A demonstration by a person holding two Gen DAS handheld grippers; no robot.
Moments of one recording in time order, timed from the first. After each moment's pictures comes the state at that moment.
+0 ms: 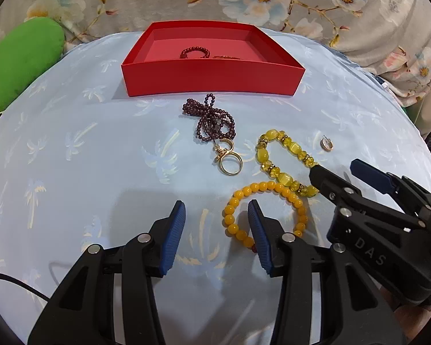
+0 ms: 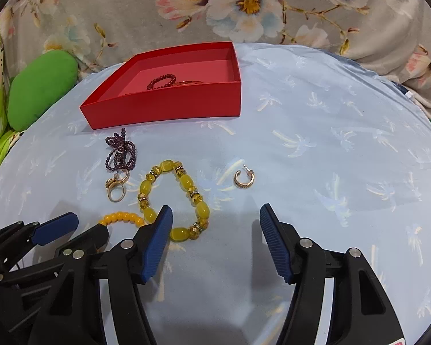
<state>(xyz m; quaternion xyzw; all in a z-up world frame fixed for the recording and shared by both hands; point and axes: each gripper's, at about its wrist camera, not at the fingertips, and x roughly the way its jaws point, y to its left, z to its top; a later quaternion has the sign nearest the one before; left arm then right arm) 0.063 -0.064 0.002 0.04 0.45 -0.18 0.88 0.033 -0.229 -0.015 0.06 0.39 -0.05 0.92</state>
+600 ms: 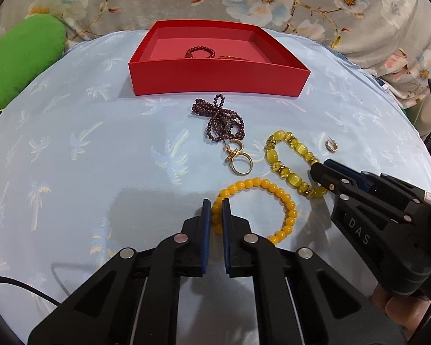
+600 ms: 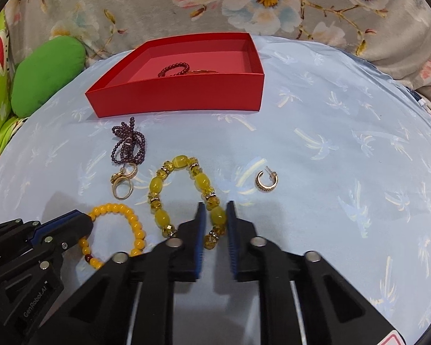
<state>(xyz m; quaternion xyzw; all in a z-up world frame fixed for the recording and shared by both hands) 0.067 -0.053 0.004 0.03 0.45 -0.18 0.87 0.047 -0.217 -0.022 0.03 0.41 -0.03 0.91</state>
